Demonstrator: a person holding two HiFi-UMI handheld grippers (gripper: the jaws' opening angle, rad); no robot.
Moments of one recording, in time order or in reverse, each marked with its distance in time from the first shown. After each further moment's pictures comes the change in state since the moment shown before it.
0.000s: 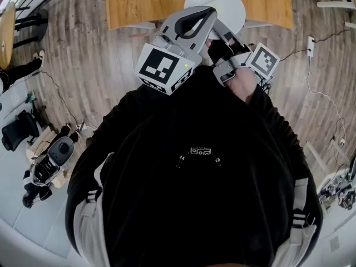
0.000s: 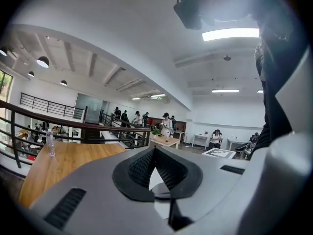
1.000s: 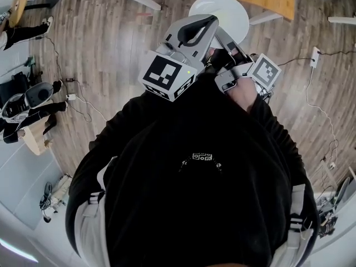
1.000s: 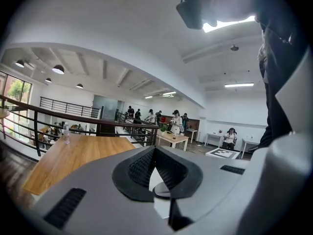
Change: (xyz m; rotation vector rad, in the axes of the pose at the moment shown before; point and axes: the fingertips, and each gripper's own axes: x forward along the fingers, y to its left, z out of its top) left arm -0.034 -0.159 -0.041 -0.031 0.026 0.196; right arm -0.166 -0.012 -0.045 0.043 0.153 0.022
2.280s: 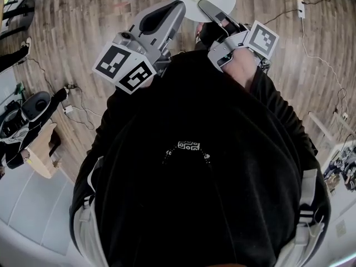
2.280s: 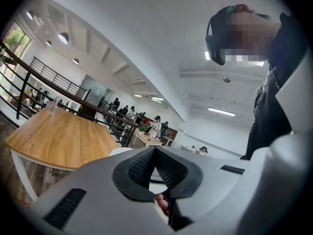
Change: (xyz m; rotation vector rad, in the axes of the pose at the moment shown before) left arm -0.158 -0.058 -0.028 -0.265 -0.010 -0.262; right arm -0.074 0.015 -0.115 0.000 -0.102 -0.011
